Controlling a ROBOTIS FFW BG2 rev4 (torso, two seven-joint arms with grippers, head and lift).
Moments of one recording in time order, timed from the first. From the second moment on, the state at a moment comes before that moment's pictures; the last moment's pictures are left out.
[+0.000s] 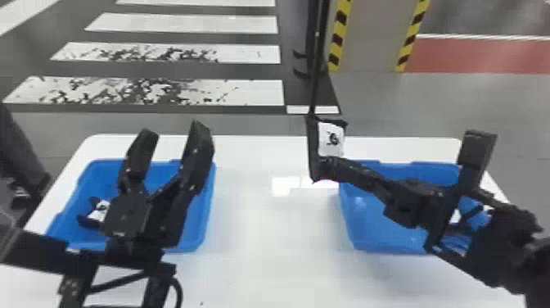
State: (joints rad) left arm 0.48 0.10 -0.18 -2.16 0.49 -0.29 -0.12; right arm 0.16 -0.28 -0.06 -2.13 -0.69 0.78 0.38
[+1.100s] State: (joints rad) left arm 0.40 0.11 -0.15 -2.16 0.50 0.01 -0.19; right arm 0.05 -0.33 0.24 -2.14 -0.87 0.76 0.38
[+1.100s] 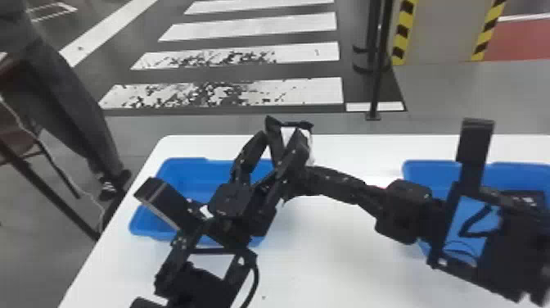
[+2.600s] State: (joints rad) left arm 0.22 0.05 0.20 -1.68 -0.03 -0.20 -0.02; right arm 0.12 -0.31 0.10 -2.04 -0.92 0.59 0.44
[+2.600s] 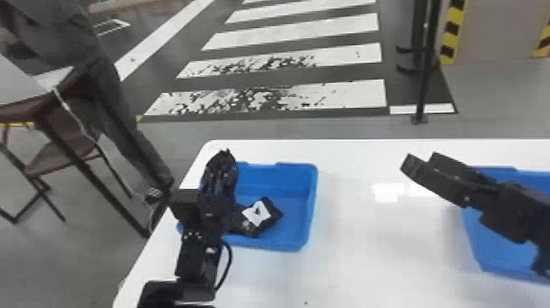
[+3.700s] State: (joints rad) left arm 0.59 0.05 -0.10 -2.15 0.47 -0.42 -0.11; right arm 0.15 -0.24 -0.30 -2.25 -0.28 1.04 0.22
